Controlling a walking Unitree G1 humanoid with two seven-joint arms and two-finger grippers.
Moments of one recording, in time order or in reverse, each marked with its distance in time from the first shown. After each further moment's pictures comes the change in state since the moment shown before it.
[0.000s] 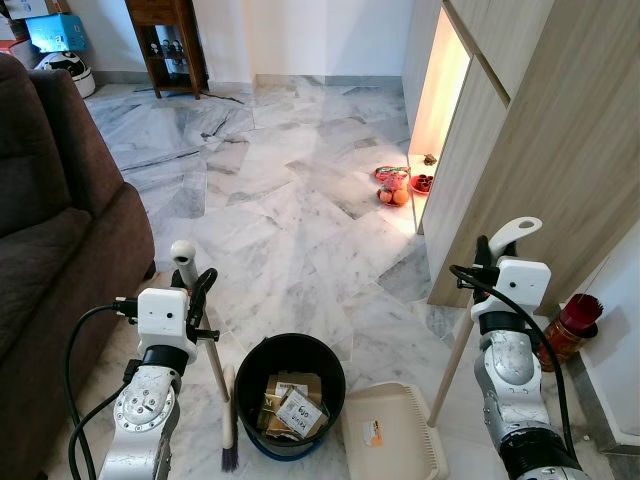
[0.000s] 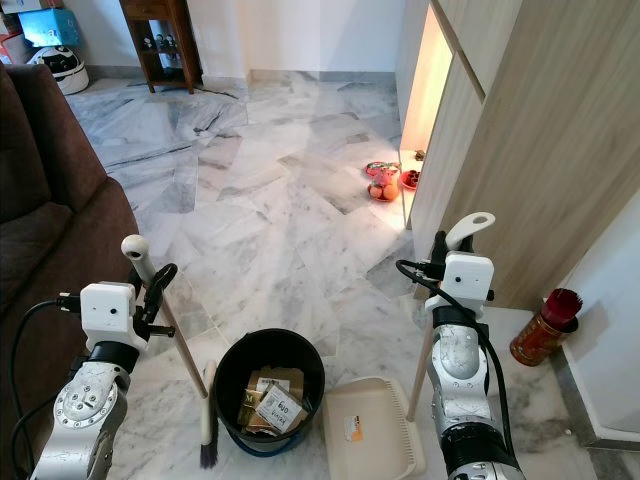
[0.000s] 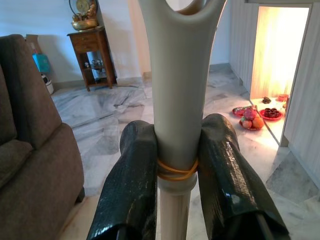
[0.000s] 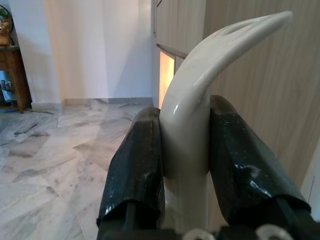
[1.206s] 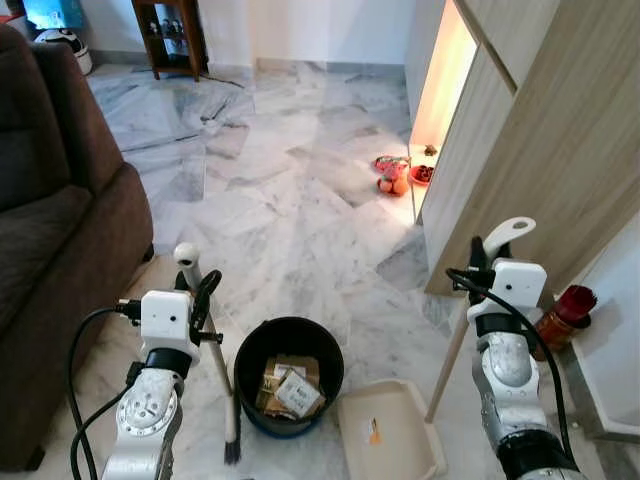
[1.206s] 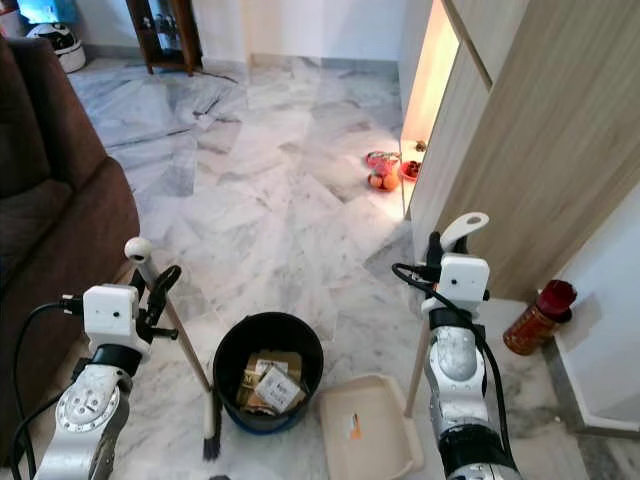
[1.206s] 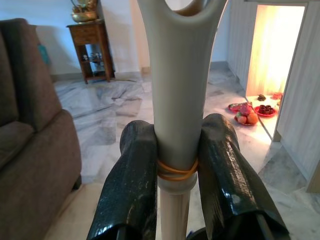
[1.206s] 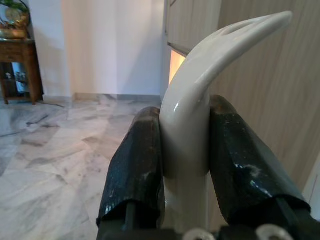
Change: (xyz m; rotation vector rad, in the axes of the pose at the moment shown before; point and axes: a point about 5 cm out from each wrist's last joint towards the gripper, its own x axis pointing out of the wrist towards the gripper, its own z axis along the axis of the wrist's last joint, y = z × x) left arm -0.003 -0.005 0.002 -0.003 -0.008 -0.016; right arm -0.002 0.004 0.000 0.010 -0.010 0.027
